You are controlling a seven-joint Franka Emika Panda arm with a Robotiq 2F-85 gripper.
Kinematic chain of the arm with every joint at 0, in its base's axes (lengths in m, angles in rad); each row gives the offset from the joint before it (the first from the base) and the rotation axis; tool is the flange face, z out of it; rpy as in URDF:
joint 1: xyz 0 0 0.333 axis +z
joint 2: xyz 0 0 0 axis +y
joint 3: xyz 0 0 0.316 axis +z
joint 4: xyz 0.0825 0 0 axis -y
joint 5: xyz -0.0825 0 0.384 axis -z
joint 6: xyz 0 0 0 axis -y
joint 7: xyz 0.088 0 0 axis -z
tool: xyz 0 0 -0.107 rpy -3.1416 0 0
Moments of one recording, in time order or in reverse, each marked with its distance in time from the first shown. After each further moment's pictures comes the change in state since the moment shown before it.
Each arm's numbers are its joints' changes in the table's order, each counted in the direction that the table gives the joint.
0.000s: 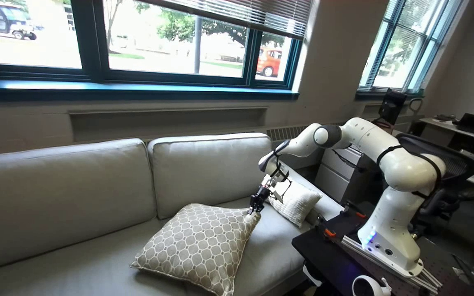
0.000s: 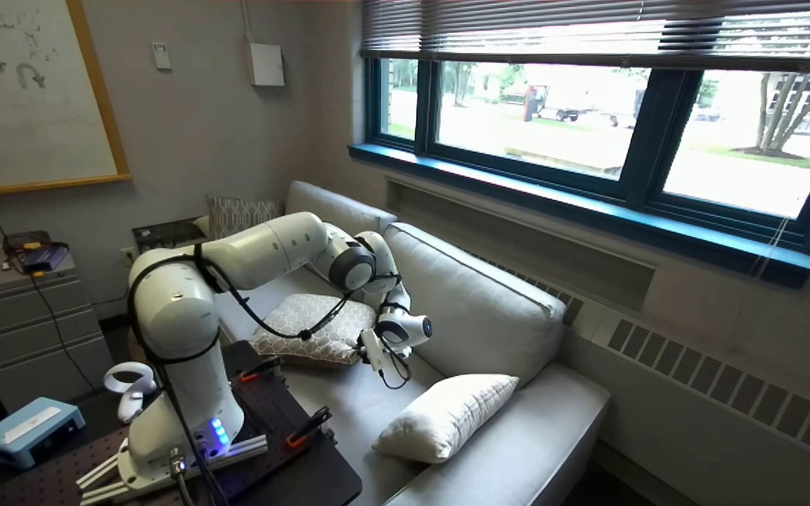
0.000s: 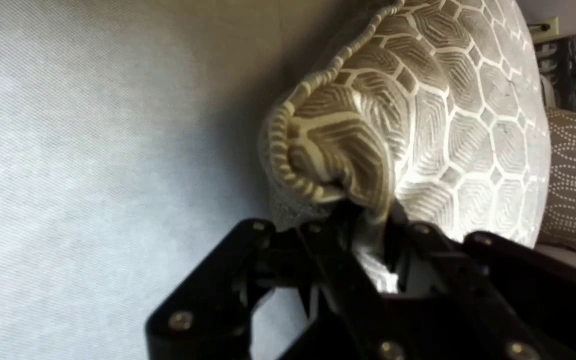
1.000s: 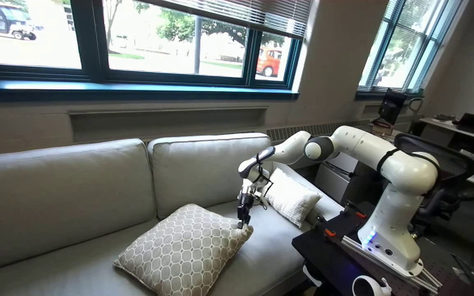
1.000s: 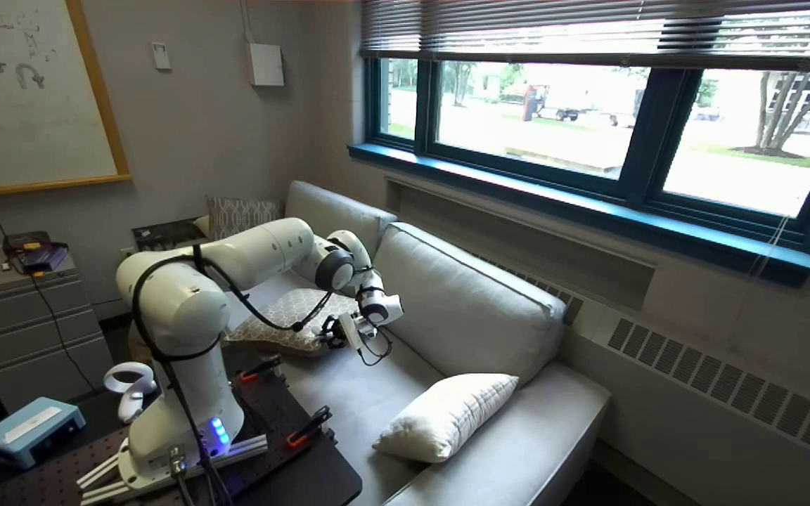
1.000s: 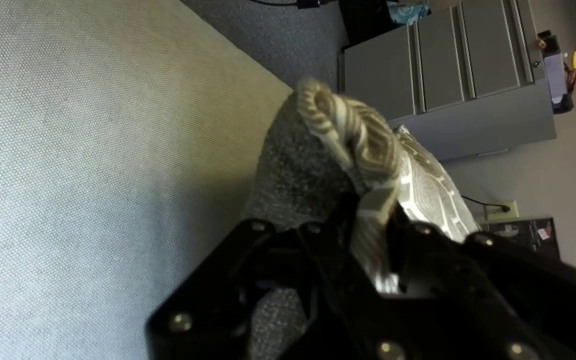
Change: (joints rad) arm 0.250 0.129 -0.016 0.278 0.132 -0.341 0.134
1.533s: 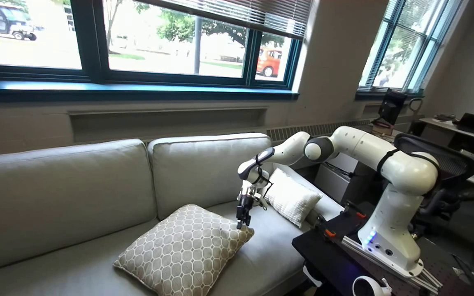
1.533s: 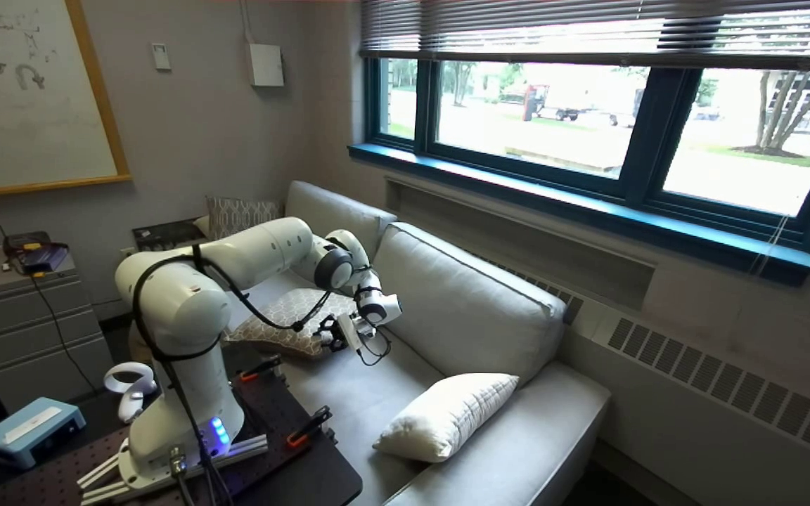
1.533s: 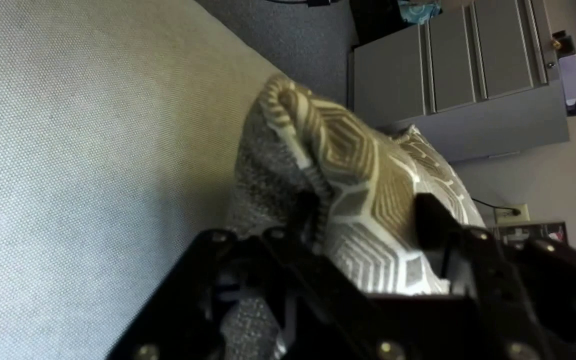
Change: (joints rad) arm 0.015 0.000 -0.005 -0.007 0.004 0.023 -0.006
